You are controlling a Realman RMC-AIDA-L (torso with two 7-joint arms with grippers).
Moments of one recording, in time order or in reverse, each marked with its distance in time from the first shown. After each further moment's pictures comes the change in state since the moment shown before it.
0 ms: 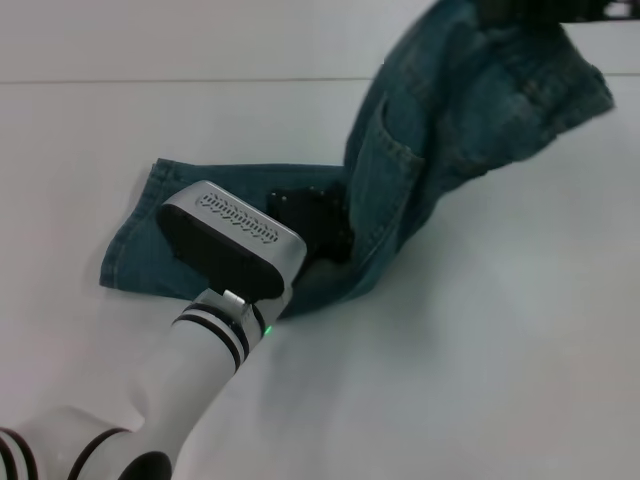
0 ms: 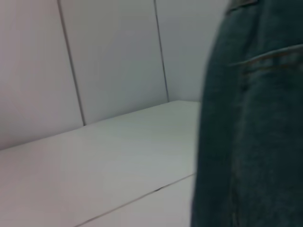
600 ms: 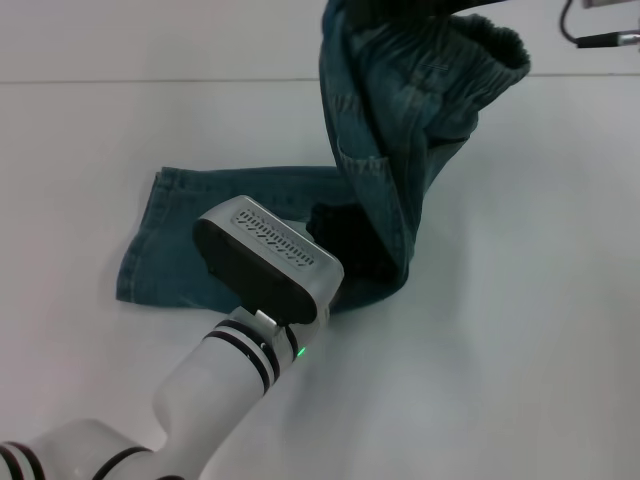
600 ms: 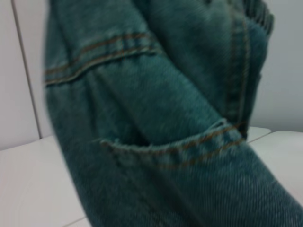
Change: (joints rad) left arm 0.010 0.000 -0.004 -0.083 0.085 -0.001 0.003; right arm 0.167 0.050 -0.177 0.031 -0.091 0.146 -0.028
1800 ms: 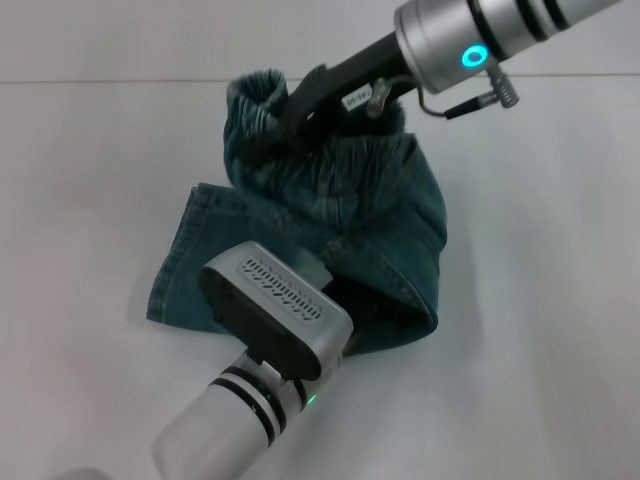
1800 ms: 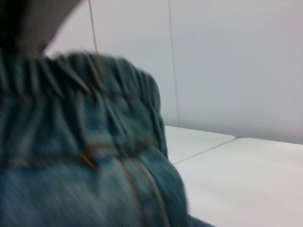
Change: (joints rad) left arm 0.097 0.000 -0.005 -0.070 0.131 0.026 -0.001; right arm 0.180 0.048 -0.240 0.234 -0.088 0.084 -0.130
